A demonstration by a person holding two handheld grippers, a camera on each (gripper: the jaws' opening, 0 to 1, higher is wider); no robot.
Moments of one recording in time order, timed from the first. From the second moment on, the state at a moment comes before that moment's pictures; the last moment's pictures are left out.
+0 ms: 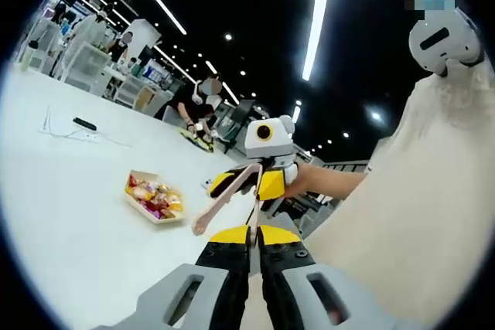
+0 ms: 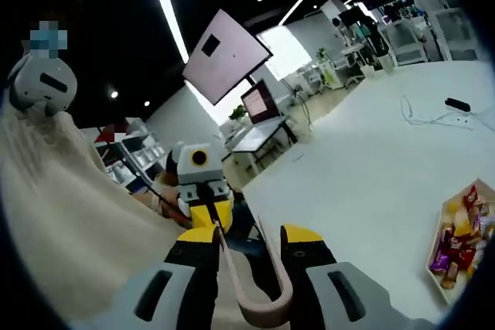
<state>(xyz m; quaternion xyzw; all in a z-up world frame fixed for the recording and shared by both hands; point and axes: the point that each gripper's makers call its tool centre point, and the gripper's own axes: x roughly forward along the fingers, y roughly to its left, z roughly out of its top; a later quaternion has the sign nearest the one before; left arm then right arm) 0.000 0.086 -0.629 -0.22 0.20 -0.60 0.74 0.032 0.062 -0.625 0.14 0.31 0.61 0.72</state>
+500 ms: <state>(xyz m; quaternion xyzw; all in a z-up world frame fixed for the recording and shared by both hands) -0.010 0.086 -0.633 -0.21 0.21 -0.62 0.73 0.023 0.044 -0.627 0.12 0.30 0.61 0.72</state>
